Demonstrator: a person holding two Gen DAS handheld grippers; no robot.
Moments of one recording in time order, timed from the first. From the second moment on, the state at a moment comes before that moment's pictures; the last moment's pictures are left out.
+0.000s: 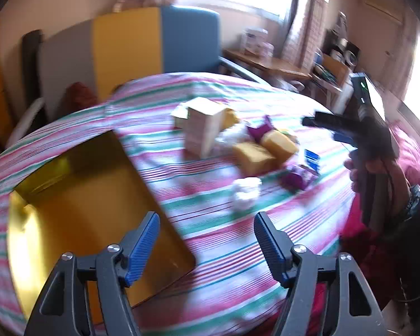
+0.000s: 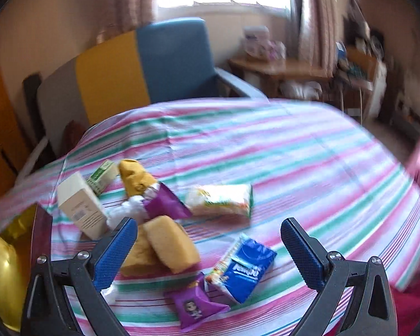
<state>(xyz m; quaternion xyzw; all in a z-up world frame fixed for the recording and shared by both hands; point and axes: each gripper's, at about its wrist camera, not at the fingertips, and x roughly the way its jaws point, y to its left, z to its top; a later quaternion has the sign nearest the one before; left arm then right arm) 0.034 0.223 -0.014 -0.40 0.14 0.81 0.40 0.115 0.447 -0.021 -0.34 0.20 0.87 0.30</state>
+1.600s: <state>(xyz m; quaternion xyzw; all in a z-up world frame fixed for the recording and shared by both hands) 0.043 0.275 -0.057 -0.43 0.15 0.78 0.43 0.054 0.425 -0.066 -0.47 0.12 0.85 0.23</state>
